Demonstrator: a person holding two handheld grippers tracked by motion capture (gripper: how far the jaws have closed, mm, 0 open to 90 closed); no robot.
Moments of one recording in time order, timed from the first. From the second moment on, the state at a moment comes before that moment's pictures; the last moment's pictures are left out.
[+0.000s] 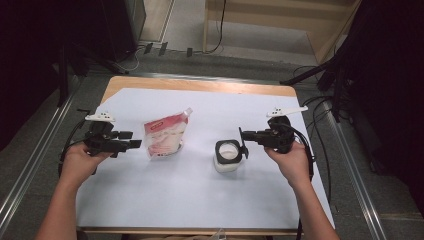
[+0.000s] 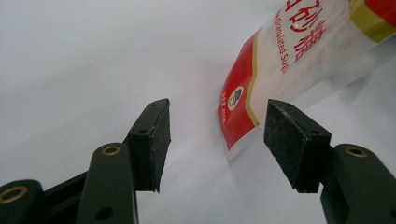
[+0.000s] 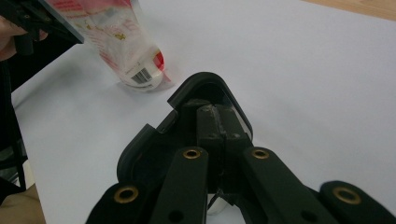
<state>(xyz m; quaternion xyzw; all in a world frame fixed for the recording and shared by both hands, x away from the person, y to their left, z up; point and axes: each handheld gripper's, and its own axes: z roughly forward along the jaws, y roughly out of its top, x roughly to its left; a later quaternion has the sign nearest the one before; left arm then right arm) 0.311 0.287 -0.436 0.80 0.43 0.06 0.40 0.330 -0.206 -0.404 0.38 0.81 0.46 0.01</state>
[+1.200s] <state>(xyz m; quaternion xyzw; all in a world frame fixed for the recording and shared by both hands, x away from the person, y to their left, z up) 0.312 0.286 -0.437 0.81 0.44 0.05 0.40 0.326 -0.163 -0.427 0.34 0.85 0.41 -0.01</state>
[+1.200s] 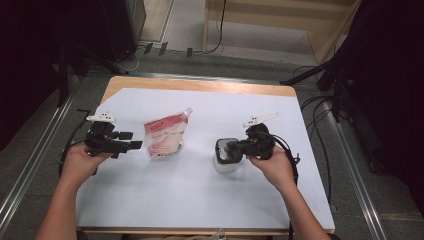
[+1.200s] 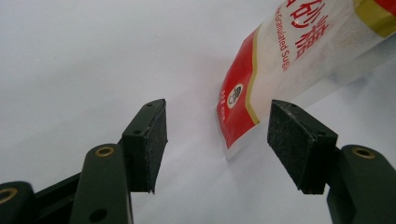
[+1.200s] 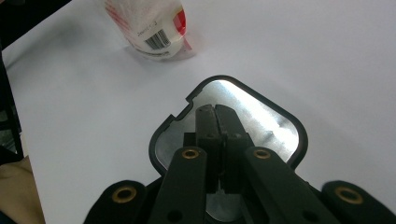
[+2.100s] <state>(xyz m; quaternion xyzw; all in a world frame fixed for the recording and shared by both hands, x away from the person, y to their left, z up) 0.315 0.282 -0.438 0.81 0.43 0.05 0.40 0.329 -0.183 -0.431 0.36 0.81 0.46 0.04</state>
